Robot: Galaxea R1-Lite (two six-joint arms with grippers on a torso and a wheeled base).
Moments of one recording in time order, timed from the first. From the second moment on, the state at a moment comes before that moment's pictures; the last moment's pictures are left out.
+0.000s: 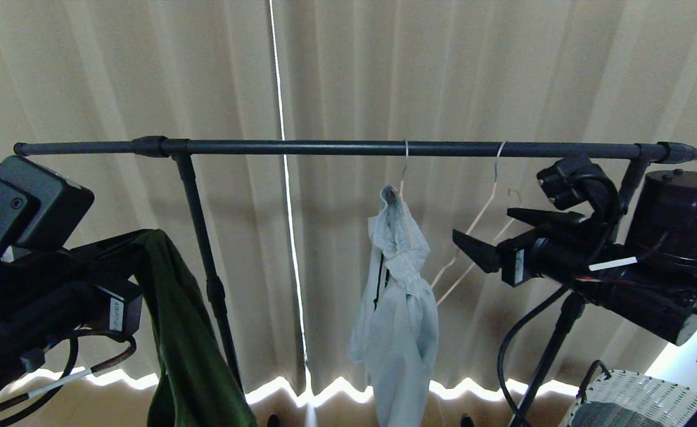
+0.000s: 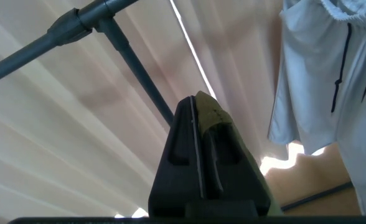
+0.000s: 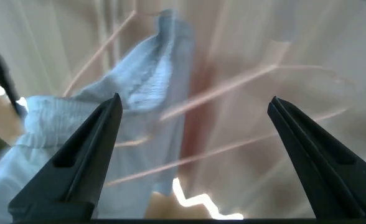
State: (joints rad) left arm -0.54 1.15 -0.55 -0.47 0.36 0.39; right arm 0.49 1.59 -0.69 -0.70 -0.12 -0.06
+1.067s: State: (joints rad) left arm -0.55 1.16 -0.55 -0.47 0.36 0.39; right arm 0.48 1.61 -0.62 -0.69 -0.27 -0.06
